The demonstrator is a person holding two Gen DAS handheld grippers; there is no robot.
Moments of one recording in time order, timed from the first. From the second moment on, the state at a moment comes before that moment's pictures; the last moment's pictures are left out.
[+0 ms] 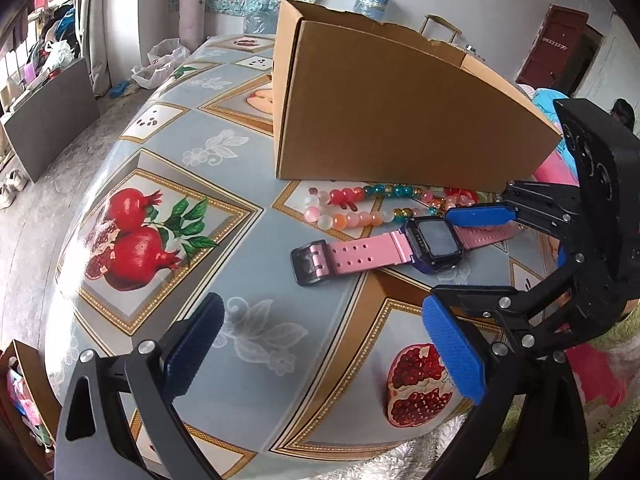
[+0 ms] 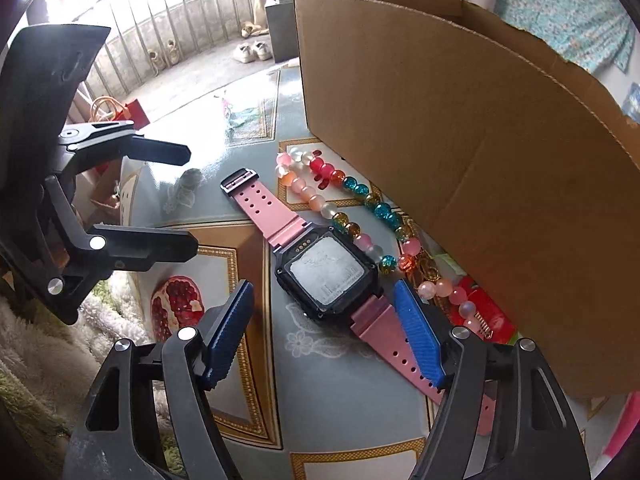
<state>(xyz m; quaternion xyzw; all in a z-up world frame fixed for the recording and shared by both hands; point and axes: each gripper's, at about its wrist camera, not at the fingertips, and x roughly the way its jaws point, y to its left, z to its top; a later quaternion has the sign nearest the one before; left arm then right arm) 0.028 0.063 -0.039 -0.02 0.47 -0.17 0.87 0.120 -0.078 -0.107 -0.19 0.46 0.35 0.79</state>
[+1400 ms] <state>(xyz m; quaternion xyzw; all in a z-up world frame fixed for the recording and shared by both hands) 0.002 -0.005 -0.049 0.31 0.35 -0.23 0.85 0.169 -0.091 -0.106 -0.06 0.60 0.43 0.67</state>
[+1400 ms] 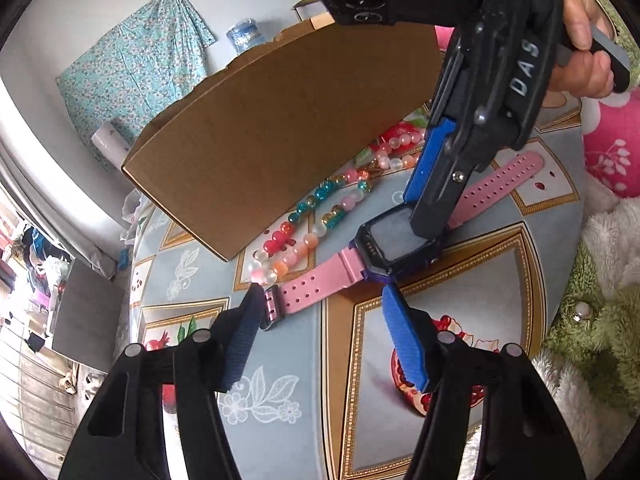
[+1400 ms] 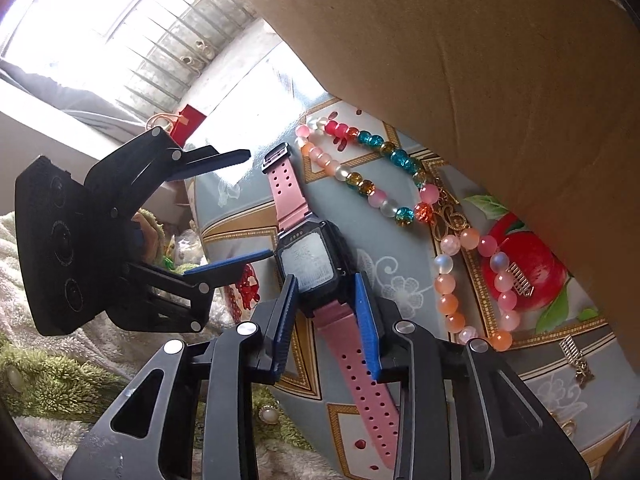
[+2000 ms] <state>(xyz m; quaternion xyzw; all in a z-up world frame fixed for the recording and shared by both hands) 0.014 0.044 -0.029 0.16 0.40 -0.18 0.89 0.097 -0.049 -0.099 -0.22 0.49 0.38 0.76</state>
